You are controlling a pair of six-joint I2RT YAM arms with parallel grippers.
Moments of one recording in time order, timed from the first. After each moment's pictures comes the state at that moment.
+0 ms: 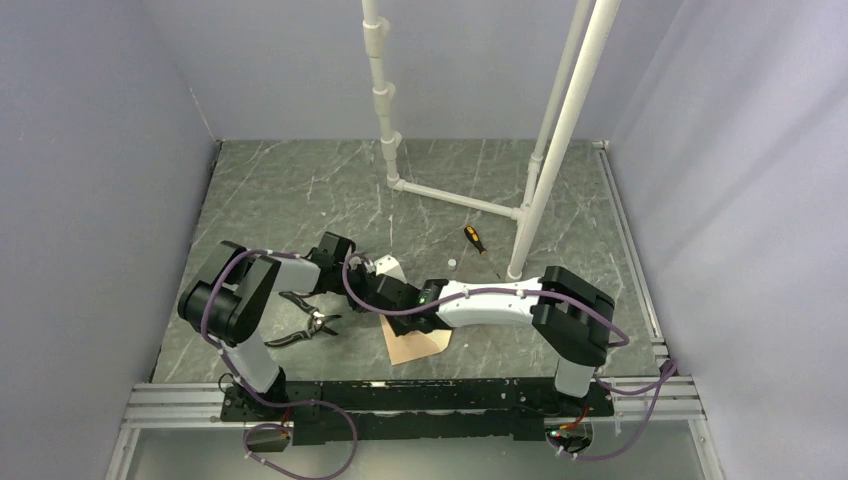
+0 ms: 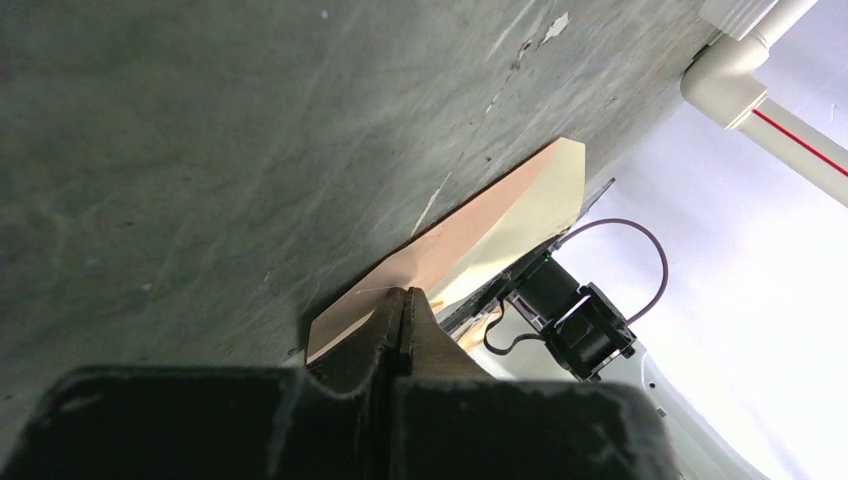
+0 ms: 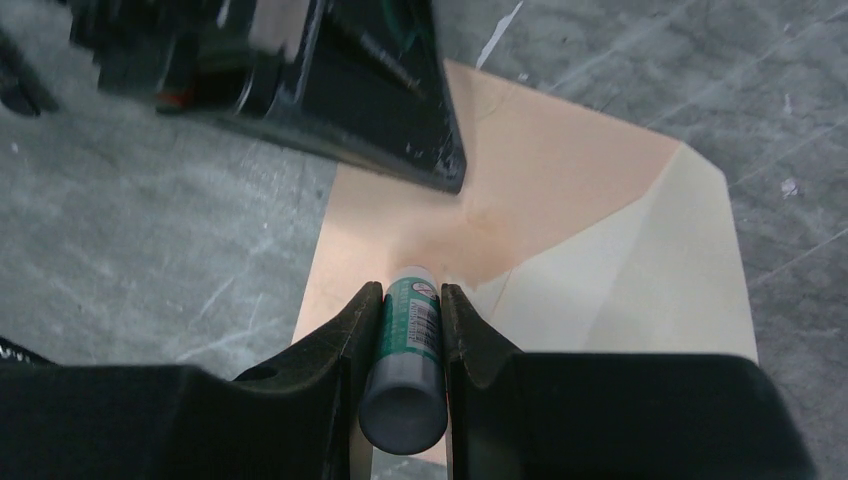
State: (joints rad) left arm -0.41 1.72 0.64 0.00 0.68 -1.04; right arm 1.20 1.77 1.09 -0.39 0.29 0.54
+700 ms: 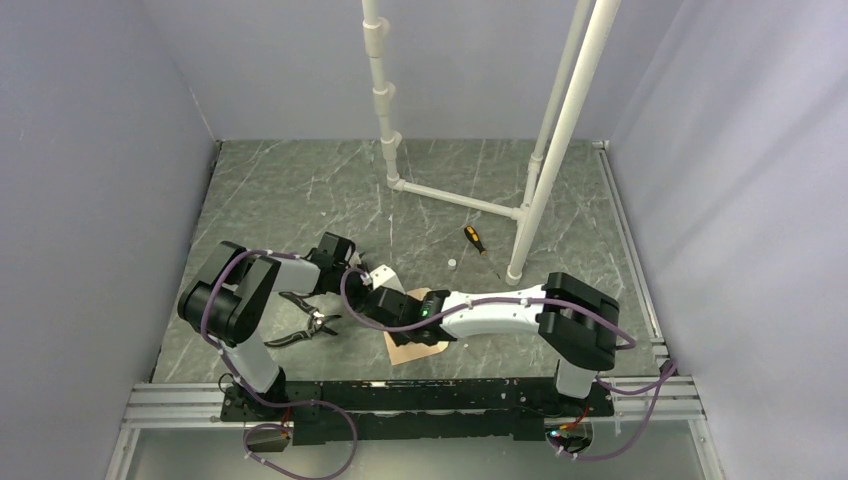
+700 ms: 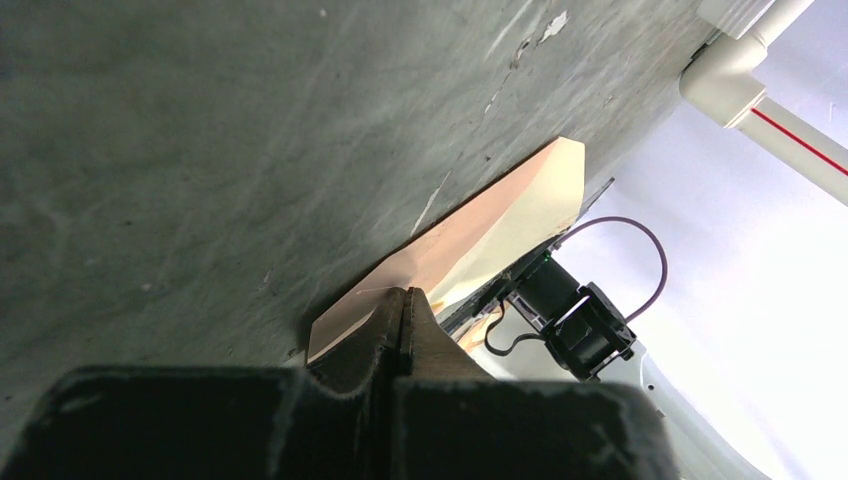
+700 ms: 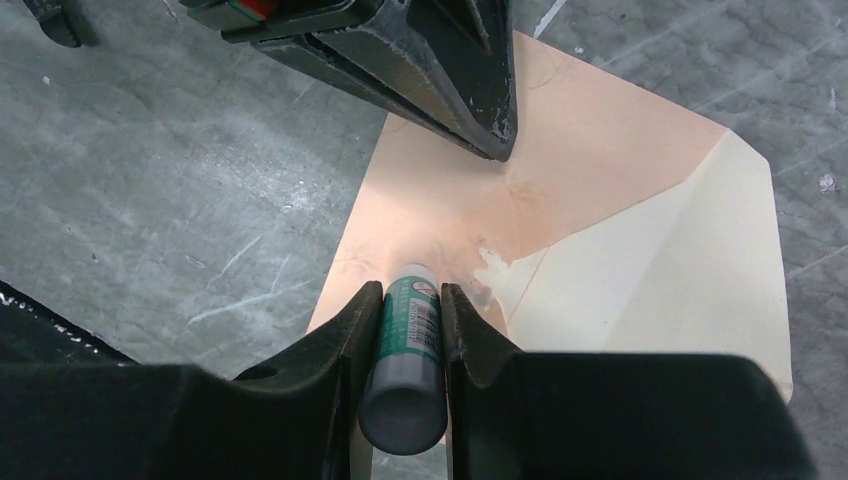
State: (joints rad) left arm -0.41 1.72 0.63 0.01 0.68 -1.04; right arm 1.26 1.74 1.05 -0.34 0.31 0.52
